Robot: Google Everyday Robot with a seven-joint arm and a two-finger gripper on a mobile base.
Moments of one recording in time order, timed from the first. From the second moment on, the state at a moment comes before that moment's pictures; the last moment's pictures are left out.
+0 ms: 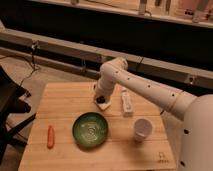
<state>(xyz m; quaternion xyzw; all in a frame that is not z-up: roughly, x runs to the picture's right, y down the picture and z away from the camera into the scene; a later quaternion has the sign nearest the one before) -0.019 0.063 0.821 -0.12 -0.31 -0.59 0.74</state>
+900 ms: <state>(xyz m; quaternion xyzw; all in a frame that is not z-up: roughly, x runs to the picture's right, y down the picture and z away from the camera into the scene) 0.006 0.070 0.824 -0.12 -0.31 -0.57 0.76</state>
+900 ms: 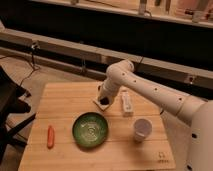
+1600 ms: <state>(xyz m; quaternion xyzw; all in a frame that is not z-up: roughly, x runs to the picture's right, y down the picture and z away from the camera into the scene) 0.011 0.072 0.831 -0.12 -0.30 -0.55 0.77</state>
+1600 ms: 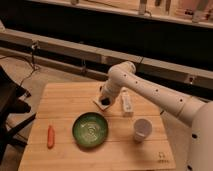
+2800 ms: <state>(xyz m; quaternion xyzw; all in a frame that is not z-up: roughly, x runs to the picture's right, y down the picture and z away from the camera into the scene) 0.013 0.073 0.847 -0.12 -0.30 -0.54 0.78</state>
